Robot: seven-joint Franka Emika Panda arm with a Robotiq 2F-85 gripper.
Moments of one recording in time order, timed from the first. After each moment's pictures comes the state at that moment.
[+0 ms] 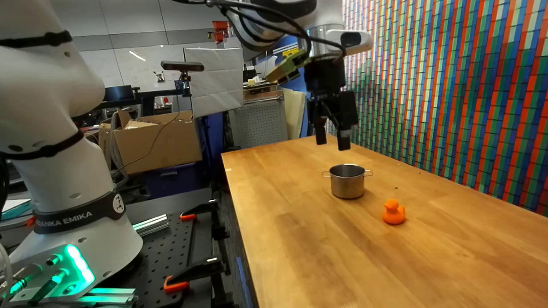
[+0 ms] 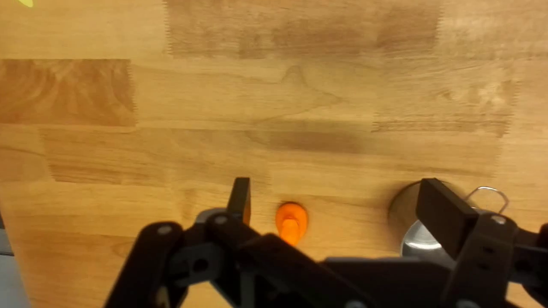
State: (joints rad) arm -0.05 -0.02 0.02 -2.41 -0.21 2.39 0.05
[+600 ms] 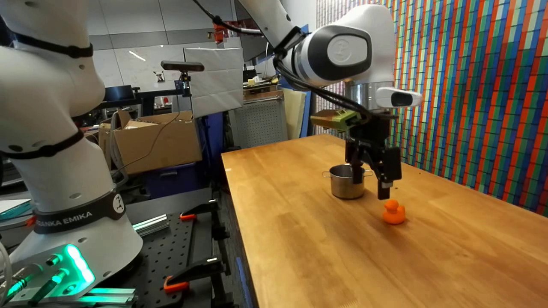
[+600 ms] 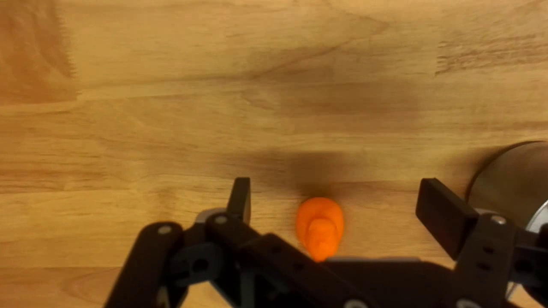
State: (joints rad) arm -0.05 0.38 -0.03 -2.15 -0.16 2.49 0.05
